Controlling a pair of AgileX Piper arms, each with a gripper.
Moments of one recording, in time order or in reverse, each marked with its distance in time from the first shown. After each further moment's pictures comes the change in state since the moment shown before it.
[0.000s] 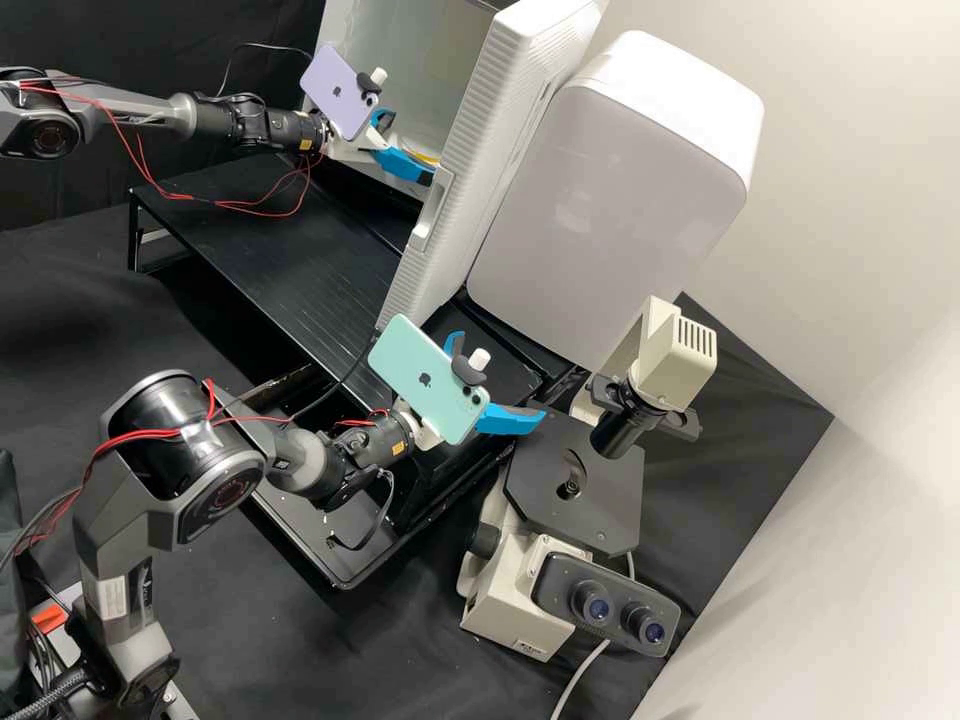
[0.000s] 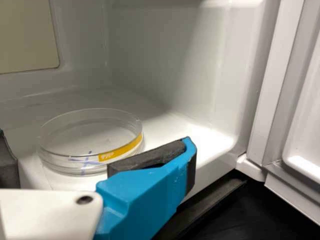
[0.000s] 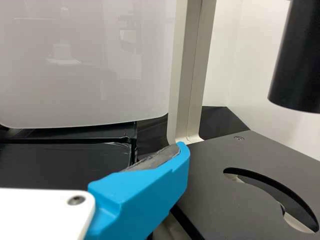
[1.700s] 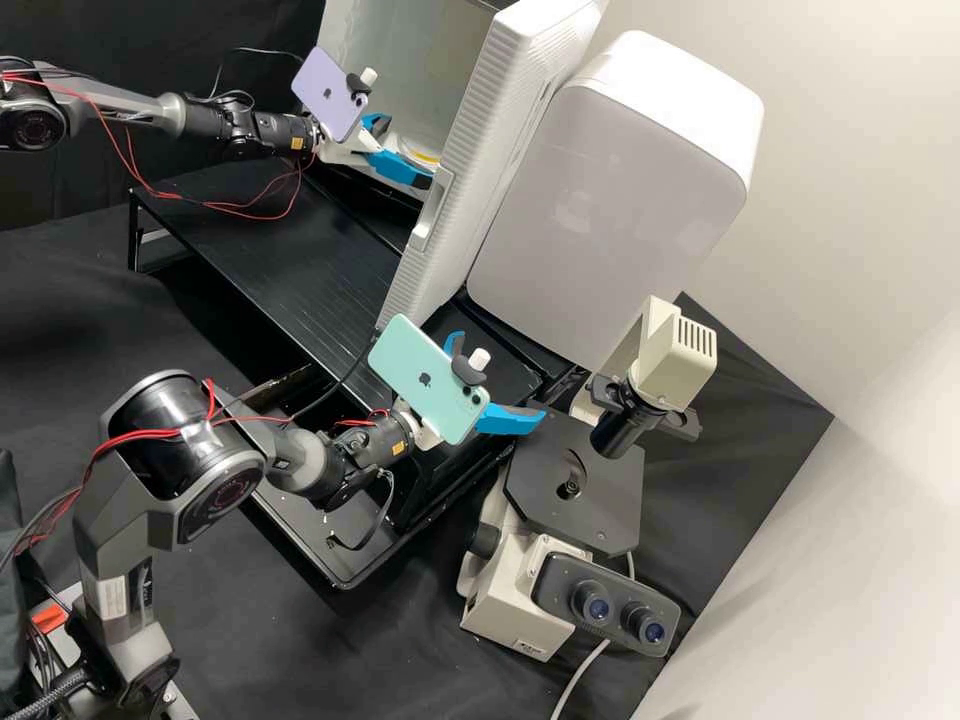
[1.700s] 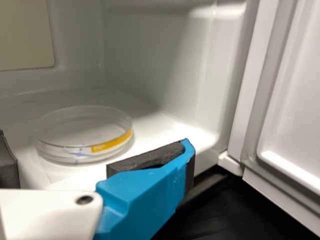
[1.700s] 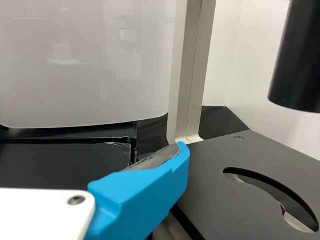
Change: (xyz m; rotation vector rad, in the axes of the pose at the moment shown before) left arm -0.018 -0.001 0.006 -0.044 -0.032 0.016; right arm 0.000 0.000 0.000 0.000 0.000 0.000
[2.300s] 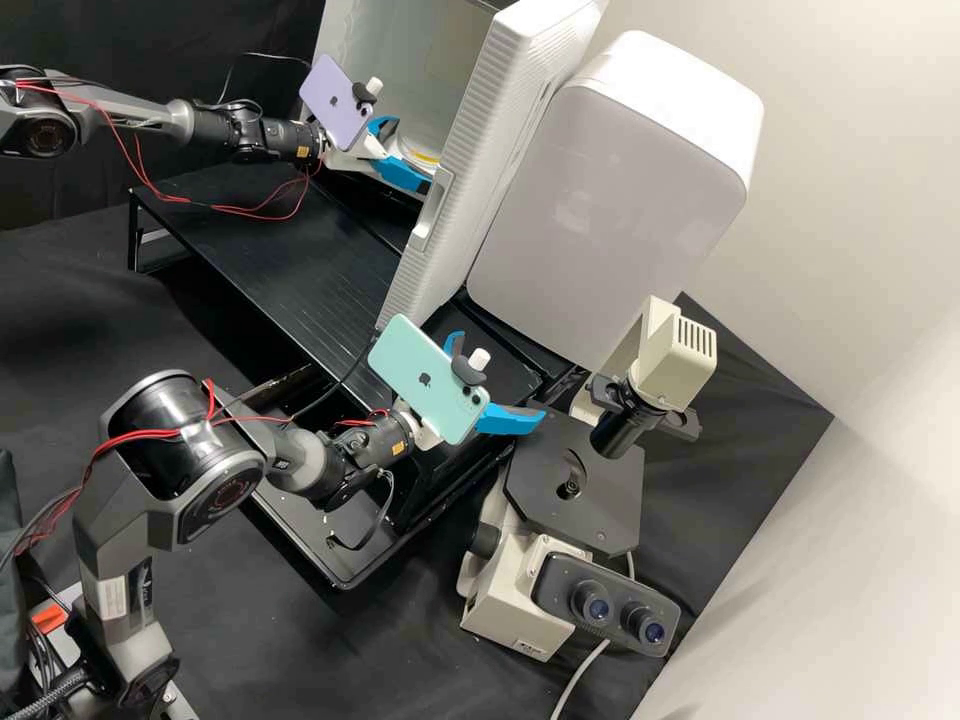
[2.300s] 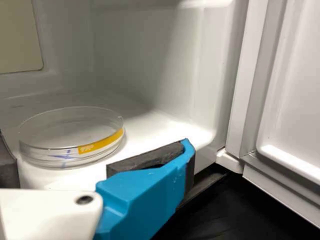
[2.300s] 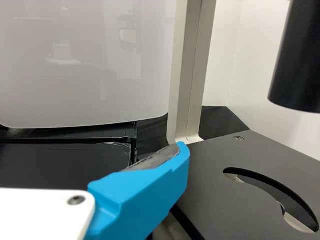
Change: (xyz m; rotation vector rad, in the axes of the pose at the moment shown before) left arm 0.013 -0.011 -0.001 0.039 -0.011 -0.014; right arm 0.000 0.000 0.000 0.000 0.000 0.000
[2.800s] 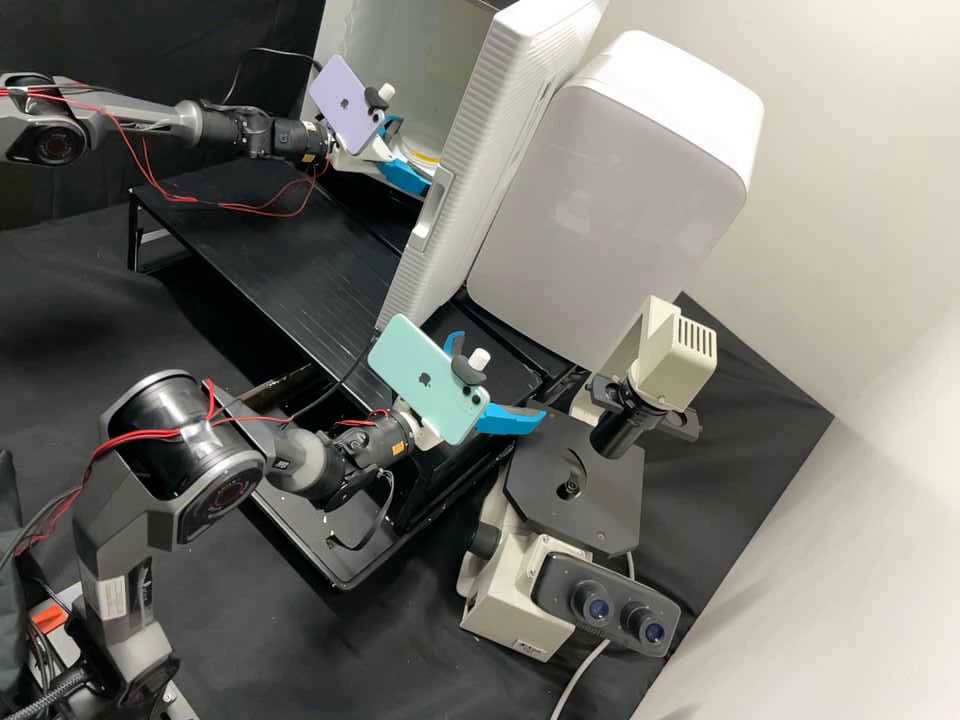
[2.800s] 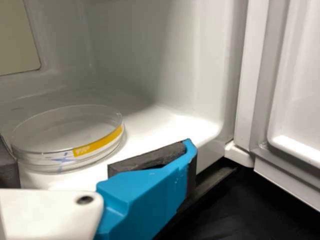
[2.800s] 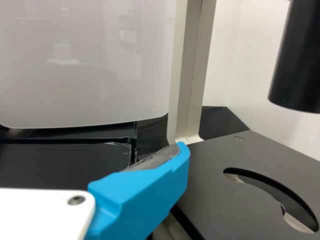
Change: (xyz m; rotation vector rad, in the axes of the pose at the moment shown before) left arm 0.011 0.000 0.001 0.060 0.012 -0.035; right arm 0.000 0.000 0.000 0.000 0.000 0.000
